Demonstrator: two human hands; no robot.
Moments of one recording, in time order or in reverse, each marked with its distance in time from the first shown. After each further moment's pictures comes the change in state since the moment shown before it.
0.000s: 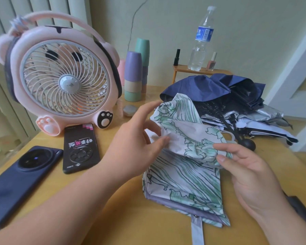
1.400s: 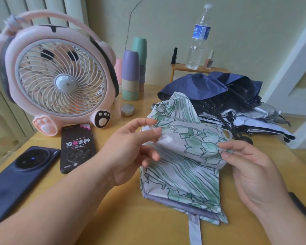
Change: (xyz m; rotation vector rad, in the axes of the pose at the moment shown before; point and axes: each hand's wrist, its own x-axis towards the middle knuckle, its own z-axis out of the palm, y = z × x) left_hand 0.002 0.002 0.000 -0.928 -0.126 -0.602; right_hand 0.002 -0.004 -0.005 0.059 0.084 -0.022
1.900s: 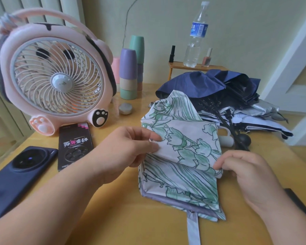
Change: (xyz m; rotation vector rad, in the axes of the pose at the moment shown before) left_hand 0.001 0.000 -0.011 0.386 -0.014 -0.033; right_hand -0.003 -0.006 -0.004 -0.420 -0.053 0.083
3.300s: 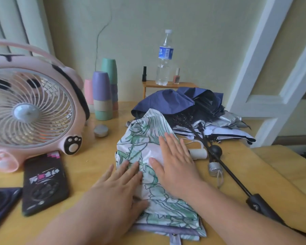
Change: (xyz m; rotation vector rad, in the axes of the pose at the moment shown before) left_hand -0.008 -0.030 0.010 1.659 -0.192 0.331; right_hand 0.059 0.016 0.067 -1.095 -0.124 -0.346
